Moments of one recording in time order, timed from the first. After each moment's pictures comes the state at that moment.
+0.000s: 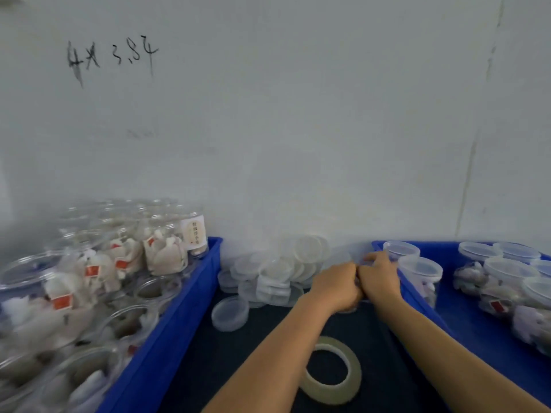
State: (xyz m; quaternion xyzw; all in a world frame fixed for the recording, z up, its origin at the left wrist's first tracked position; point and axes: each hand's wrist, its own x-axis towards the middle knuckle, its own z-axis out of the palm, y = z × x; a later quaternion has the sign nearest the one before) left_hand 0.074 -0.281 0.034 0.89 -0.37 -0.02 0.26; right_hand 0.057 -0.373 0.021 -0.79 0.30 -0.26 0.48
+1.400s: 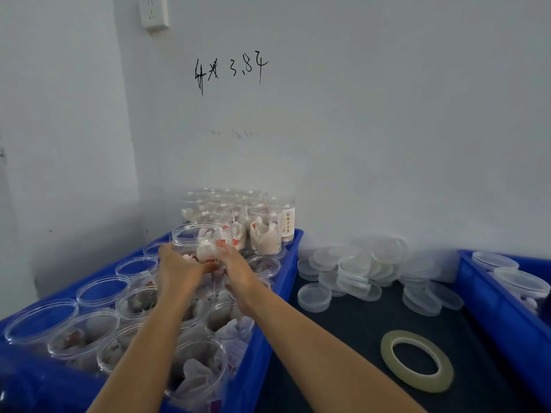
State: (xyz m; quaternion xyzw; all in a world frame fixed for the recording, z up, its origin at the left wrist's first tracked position) left_hand 0.096 0.106 0.024 0.79 0.19 0.24 0.54; right_hand 0.055 -0.003 0.050 -0.71 -0.11 0.08 0.69
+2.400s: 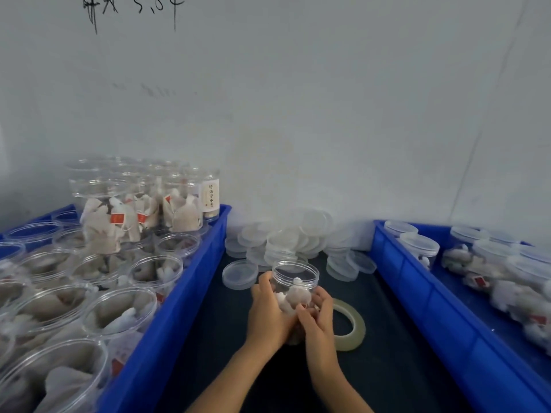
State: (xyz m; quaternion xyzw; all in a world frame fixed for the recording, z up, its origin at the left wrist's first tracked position) left_hand 0.057 -0.140 -0.095 0.82 -0.16 0.04 0.55; right_hand -0.006 -0.217 -0.095 -0.64 0.09 -0.24 0.72
